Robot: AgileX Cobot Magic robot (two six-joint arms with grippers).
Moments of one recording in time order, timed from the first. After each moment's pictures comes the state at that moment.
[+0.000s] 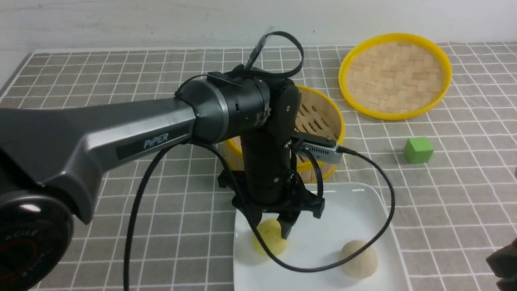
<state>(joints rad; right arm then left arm) 0.45 0.92 -0.72 0.07 0.98 -0.01 -0.73 1.99 -1.57 -0.06 1.12 -0.25</state>
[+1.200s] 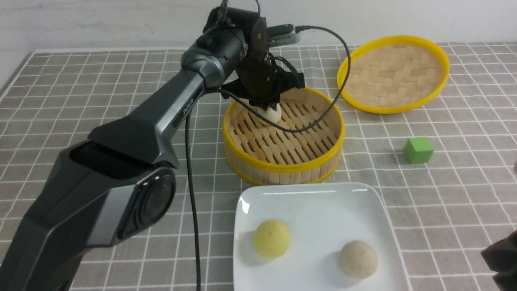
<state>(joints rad) 0.45 0.92 -0.72 0.07 0.94 -0.01 -0.49 2.56 -2.59 -0.01 1.11 -0.43</state>
